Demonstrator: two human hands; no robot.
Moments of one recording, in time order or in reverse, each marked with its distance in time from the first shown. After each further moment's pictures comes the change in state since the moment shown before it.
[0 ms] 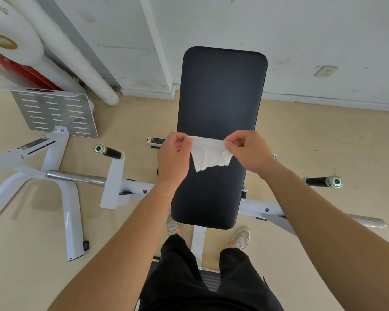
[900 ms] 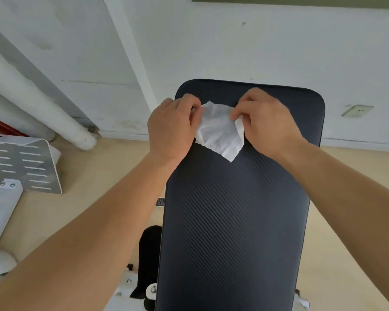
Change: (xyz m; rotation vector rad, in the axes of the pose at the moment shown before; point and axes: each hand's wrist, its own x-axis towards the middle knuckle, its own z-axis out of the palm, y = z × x) left_hand 0.352 -0.067 0.117 0.614 0.279 0.738; right_hand 0.345 0.028 0.001 -0.607 0.359 -0.594
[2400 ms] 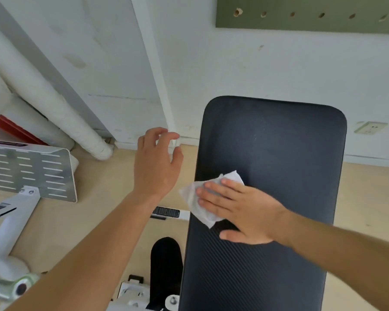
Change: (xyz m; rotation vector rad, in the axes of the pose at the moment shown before) left_hand -0.057 -0.069 -0.057 -0.063 -0.148 -0.220; right_hand -0.088 -0.055 0.070 -0.492 -0.579 -0.733
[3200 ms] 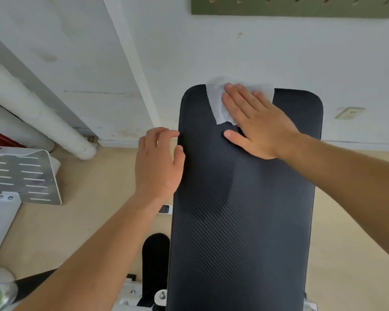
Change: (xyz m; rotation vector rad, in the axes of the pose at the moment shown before) left_hand -0.015 0.041 0.023 -0.076 -0.081 -0.021; right_hand -0.012 0.120 -0.042 -0.003 0.120 0.622
